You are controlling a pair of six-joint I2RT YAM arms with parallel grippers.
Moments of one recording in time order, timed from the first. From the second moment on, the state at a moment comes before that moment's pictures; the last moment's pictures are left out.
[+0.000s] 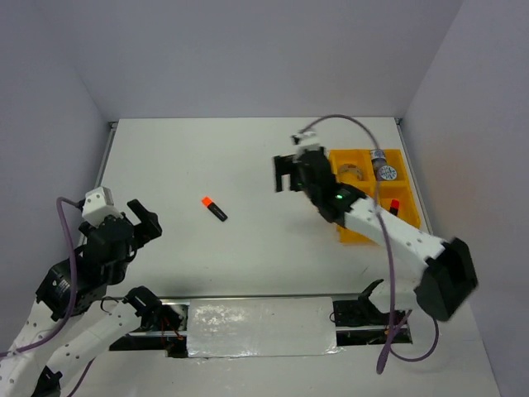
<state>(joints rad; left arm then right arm) -0.63 0.48 0.95 -1.03 -0.73 -0.73 0.60 1.24 0.95 -0.11 0.35 0.23</state>
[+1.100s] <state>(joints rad) -0.61 0.38 0.96 -1.03 -0.75 -0.76 0.93 2.22 1.69 -0.38 0.01 0.15</state>
